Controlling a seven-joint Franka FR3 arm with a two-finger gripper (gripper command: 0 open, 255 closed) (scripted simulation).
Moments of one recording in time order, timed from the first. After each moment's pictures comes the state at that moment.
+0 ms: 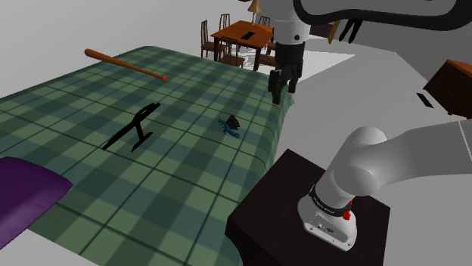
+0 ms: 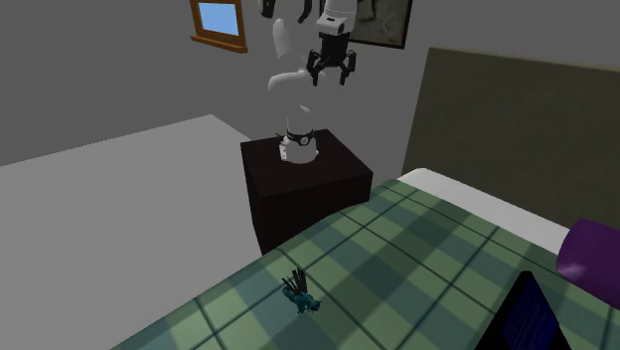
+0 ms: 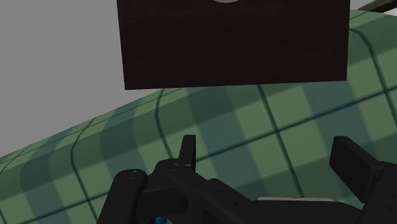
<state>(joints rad) 0.01 -0.75 0.04 -2.37 -0.01 1.44 0.08</state>
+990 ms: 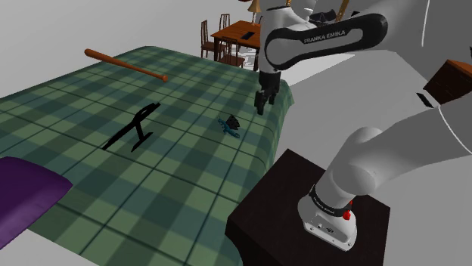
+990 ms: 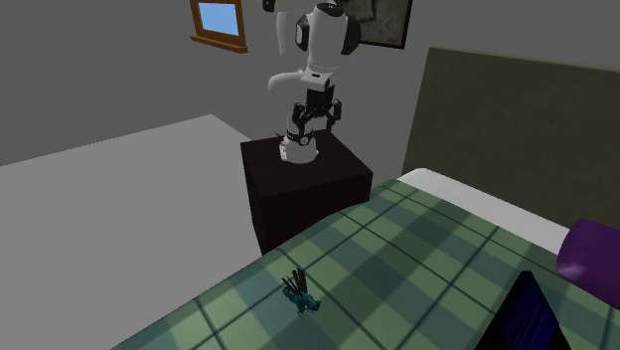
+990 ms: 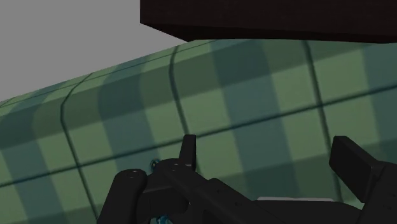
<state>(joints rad) -0.03 -0.51 -0.10 -2.53 -0.14 1.92 -0.13</state>
